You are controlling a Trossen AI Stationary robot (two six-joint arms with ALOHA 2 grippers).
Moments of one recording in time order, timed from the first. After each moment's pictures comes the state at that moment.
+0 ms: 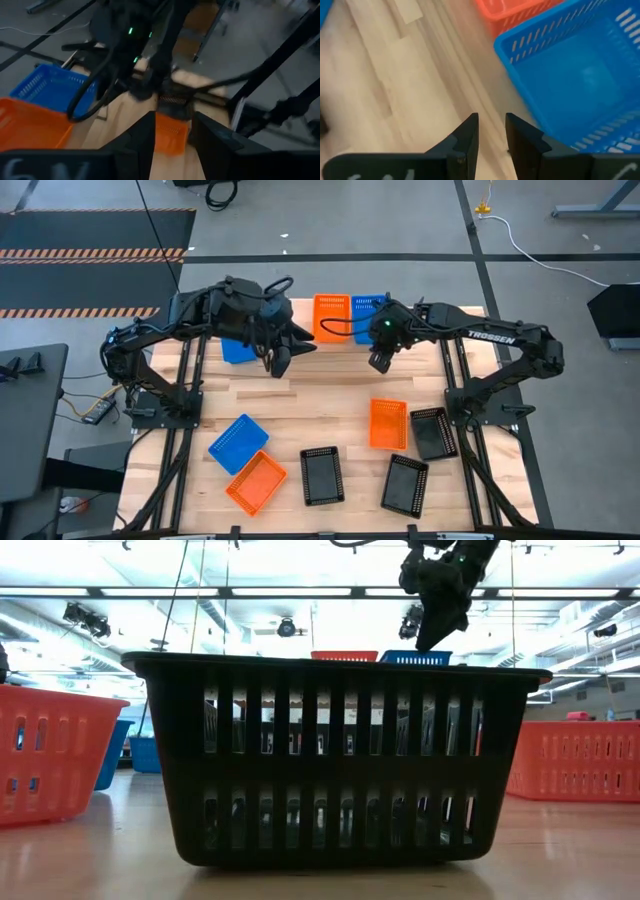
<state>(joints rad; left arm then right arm) 0.07 1.55 2.02 -0.91 0.02 -0.28 -0.32 1.34 1.25 -0.92 0.05 0.16</state>
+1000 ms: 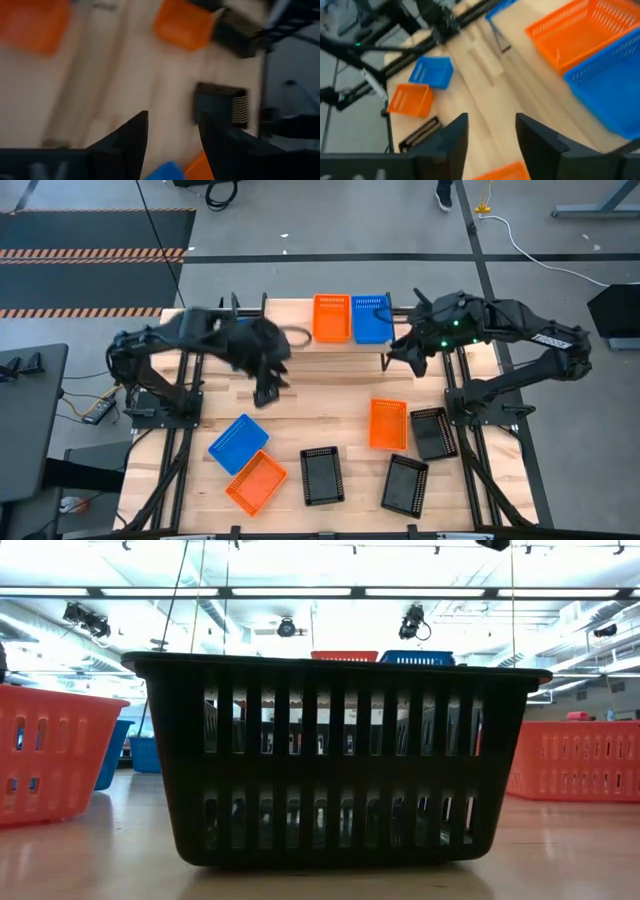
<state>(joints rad) -0.05 1.59 2.02 -1.34 0.02 -0.28 -0.09 1.09 1.46 -1.02 0.00 0.50</state>
